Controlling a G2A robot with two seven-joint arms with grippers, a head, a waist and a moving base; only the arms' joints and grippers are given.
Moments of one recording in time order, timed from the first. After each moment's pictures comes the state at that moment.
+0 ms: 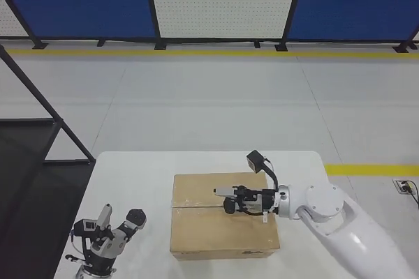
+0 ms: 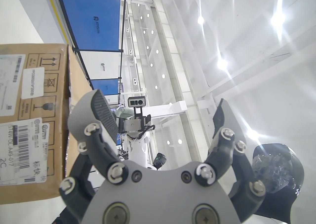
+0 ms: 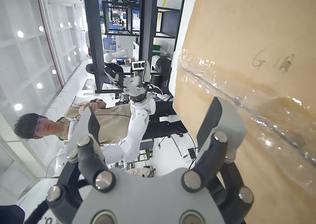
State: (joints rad) left arm 1.55 -1.26 -1.63 -1.81 -0.65 -0.39 -0.51; right arm -0.55 -1.02 0.81 -1.47 0.51 0.06 0.86
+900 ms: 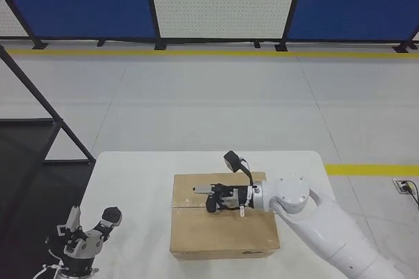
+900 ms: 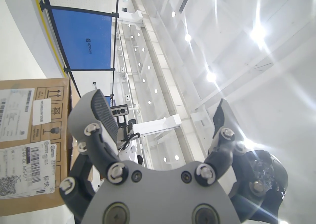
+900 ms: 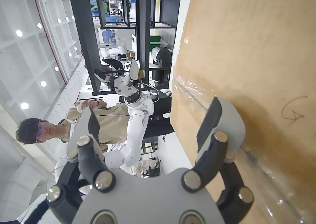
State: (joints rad) left arm 1.56 -1.26 -1.73 -1.77 -0.77 -0.44 -0.53; right arm -0.41 -1.18 0.65 -1.19 0.55 0.01 0.88
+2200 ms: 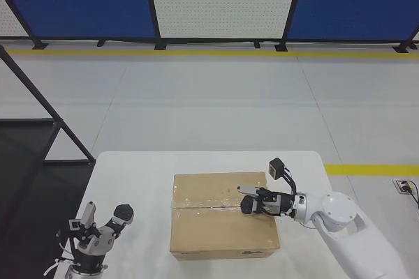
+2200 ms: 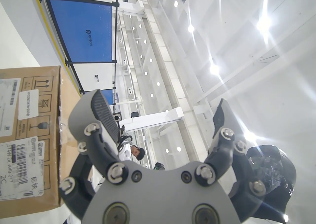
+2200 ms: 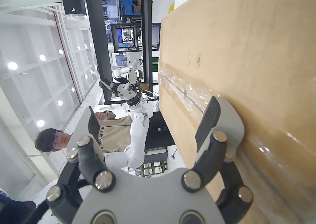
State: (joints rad) left arm 1.54 -1.27 -1.67 -1.81 -0.69 -0.42 -0.50; right arm -0.72 -1.06 1.05 -1.33 0.46 -0.02 0.97
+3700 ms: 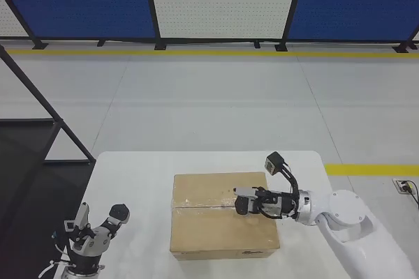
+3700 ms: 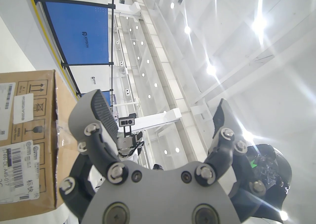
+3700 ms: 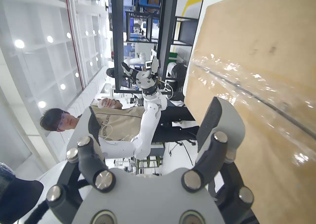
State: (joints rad) left arm 1.56 -1.27 -1.70 -1.80 -0.73 -0.44 -0.51; right arm -0.70 -1.07 1.04 -1.52 0.46 0.05 0.99
